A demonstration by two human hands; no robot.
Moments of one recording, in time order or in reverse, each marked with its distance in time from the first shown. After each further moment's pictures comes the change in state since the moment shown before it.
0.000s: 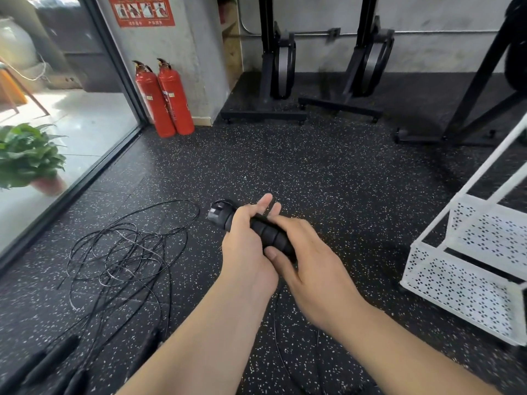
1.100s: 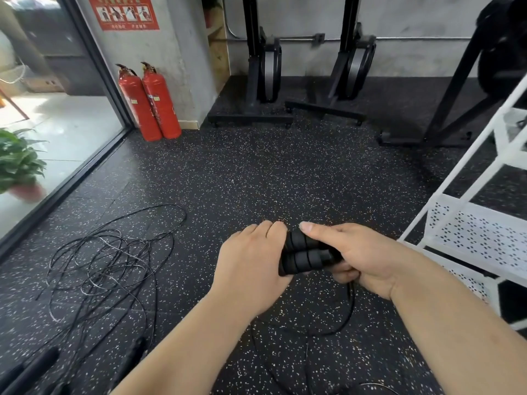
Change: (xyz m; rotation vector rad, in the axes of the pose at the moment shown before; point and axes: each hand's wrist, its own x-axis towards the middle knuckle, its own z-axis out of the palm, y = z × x) left_hand -0.005 -0.017 -0.019 2.119 -0.219 1.183; right_hand 0.015 0.038 -0.088 0.681 -0.336 0.650
